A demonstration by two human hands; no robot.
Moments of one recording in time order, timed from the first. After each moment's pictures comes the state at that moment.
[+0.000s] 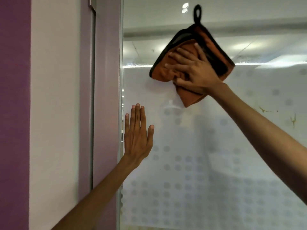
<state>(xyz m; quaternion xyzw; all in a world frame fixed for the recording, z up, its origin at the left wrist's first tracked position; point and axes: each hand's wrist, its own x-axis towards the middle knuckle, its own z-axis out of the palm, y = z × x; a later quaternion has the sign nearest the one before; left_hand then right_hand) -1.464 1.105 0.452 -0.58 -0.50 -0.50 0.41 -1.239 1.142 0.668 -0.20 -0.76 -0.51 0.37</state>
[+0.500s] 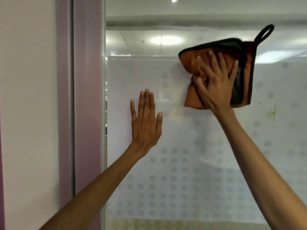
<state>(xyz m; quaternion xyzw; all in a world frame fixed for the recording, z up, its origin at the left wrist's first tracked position) -1.397 1.123 0.470 -0.59 -0.50 -0.48 0.42 -1.174 1.161 0.589 -0.34 -0.60 -0.40 0.60</state>
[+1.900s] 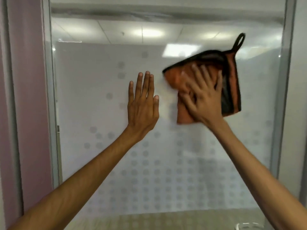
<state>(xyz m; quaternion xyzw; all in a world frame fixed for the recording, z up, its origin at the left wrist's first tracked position) -1.276 1.145 0.498 -0.61 -0.44 -0.49 0.43 -1.061 1.182 0.527 -0.33 -0.63 -0.46 0.53</state>
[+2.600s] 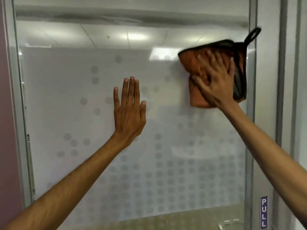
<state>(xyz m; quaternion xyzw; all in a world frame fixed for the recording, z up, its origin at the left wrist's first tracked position) -1.244 1.159 0.493 -0.59 -0.47 -0.46 0.46 -0.949 1.192 0.578 -0.39 -0.60 -0.45 0.53</state>
